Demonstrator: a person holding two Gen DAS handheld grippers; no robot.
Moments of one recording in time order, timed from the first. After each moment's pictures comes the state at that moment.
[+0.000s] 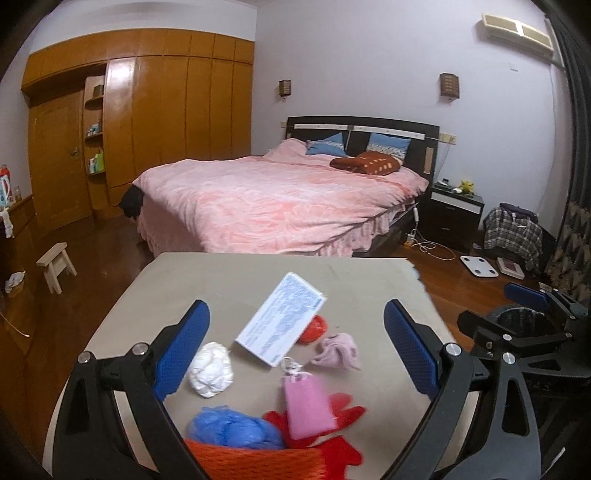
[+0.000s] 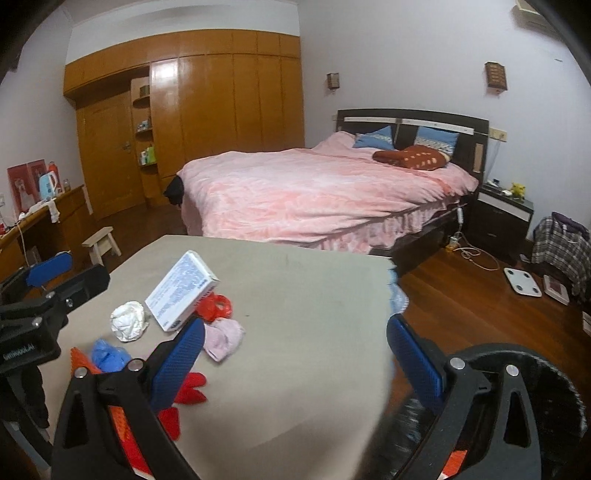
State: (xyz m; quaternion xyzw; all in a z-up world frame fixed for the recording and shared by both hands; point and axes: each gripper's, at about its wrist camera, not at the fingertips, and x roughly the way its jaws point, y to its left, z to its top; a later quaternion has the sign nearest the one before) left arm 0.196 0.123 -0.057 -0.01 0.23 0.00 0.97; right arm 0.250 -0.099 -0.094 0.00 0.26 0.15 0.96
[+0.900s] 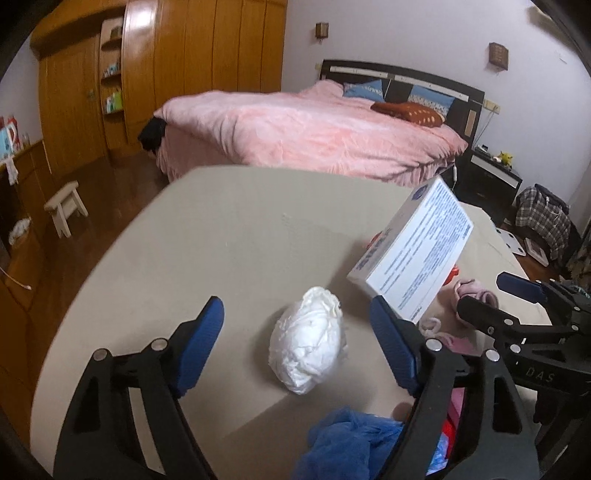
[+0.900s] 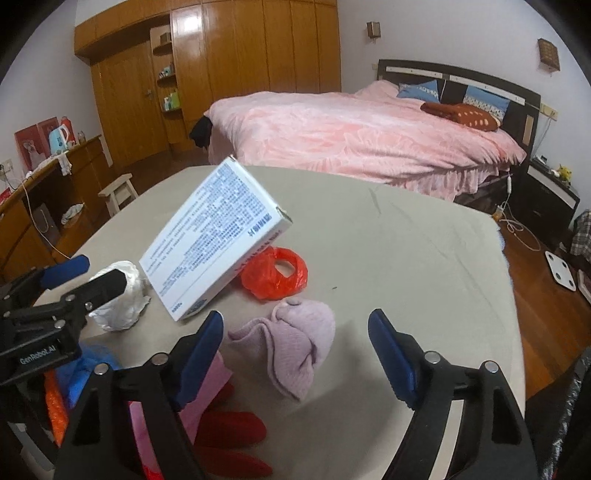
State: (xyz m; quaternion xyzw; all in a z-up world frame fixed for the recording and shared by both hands) left arm 0.260 0.227 -0.154 -0.06 0.35 0.04 0.93; right arm 0.320 0.001 -0.173 -0.03 0.36 0.20 0.91
